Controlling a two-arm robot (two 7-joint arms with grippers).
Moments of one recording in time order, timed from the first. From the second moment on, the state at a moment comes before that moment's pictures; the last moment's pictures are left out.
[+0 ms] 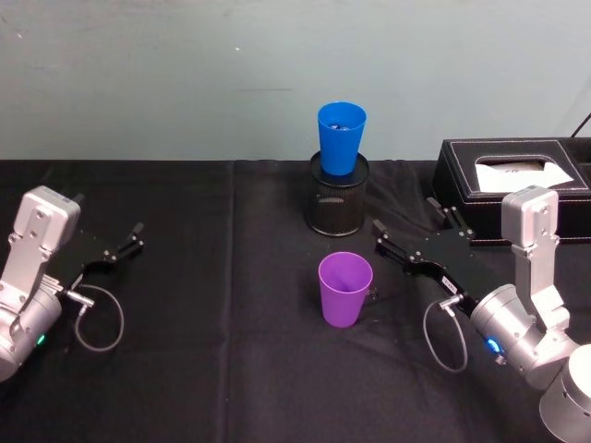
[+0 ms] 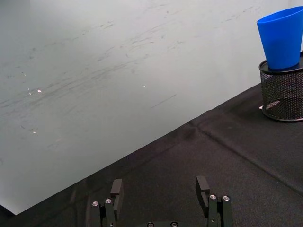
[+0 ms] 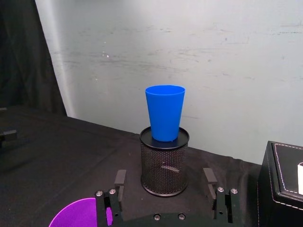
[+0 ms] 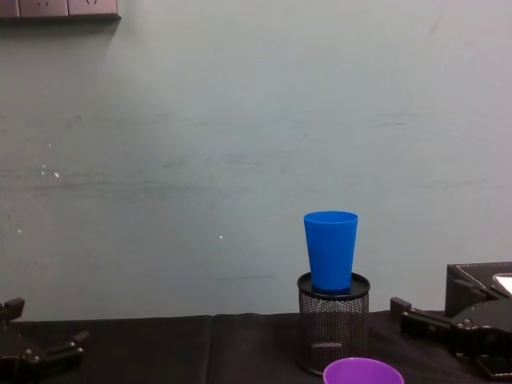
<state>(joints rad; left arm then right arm) -0.20 0.60 0.45 -1.41 -0.25 -0.12 0.03 0.09 0.29 -0.21 -1.49 0.24 -0.10 0.30</state>
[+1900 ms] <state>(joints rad) -0.20 0.60 0.45 -1.41 -0.25 -0.12 0.03 0.09 0.29 -0.21 -1.49 0.24 -0.10 0.30</state>
